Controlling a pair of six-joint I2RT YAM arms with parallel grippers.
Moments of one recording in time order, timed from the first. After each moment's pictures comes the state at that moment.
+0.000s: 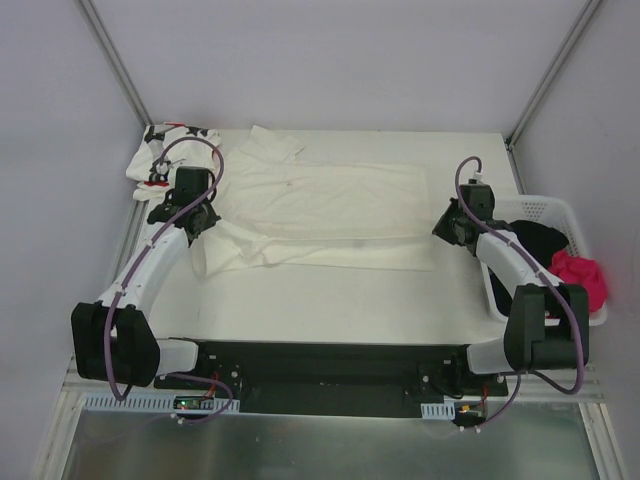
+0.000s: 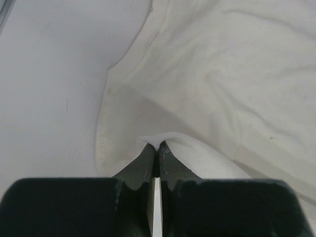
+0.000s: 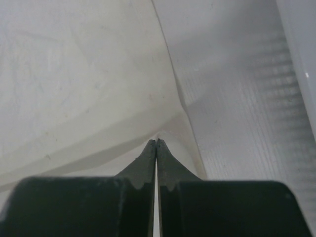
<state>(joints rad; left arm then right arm) -0.12 1.27 1.00 -0.57 -0.34 -0.51 0.07 1.39 0.86 -0.30 0.03 0.55</state>
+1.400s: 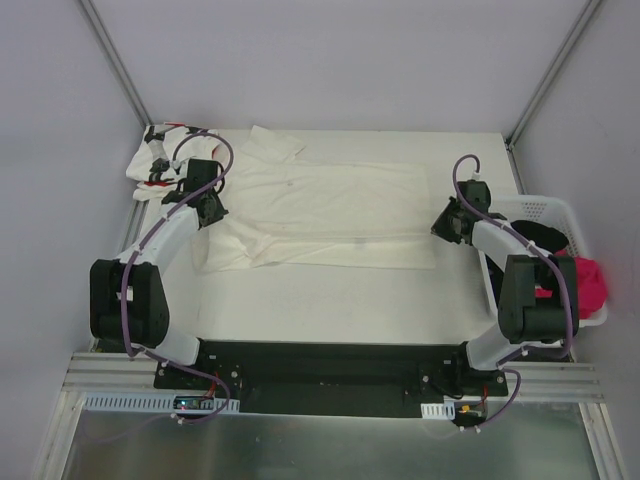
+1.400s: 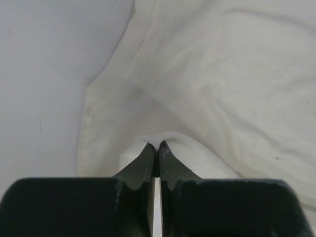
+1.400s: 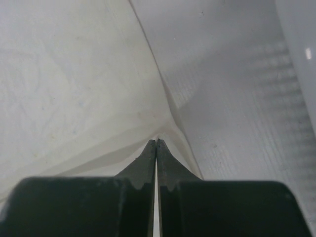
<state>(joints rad) -0.10 1.49 1.08 -0.50 -0.29 -0.51 0.04 1.56 0.91 -0.26 0.01 0.58</state>
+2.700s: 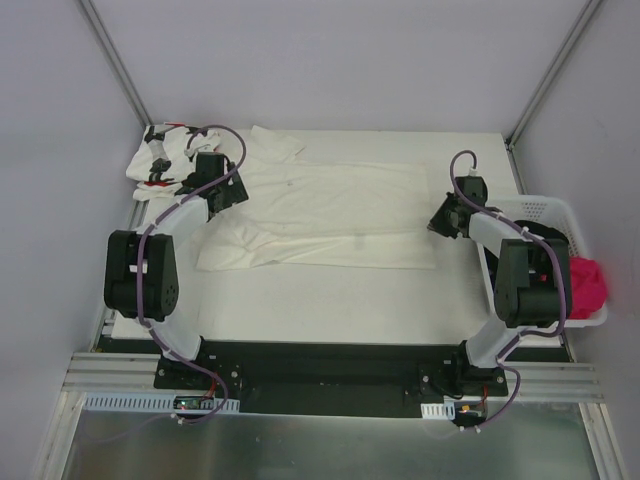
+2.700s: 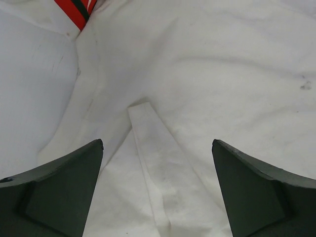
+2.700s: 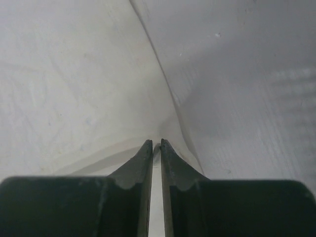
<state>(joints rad) -0.10 1.68 1.12 -0.22 -0.23 -0.43 0.03 1.67 0.97 -0.21 -0.03 0.60</state>
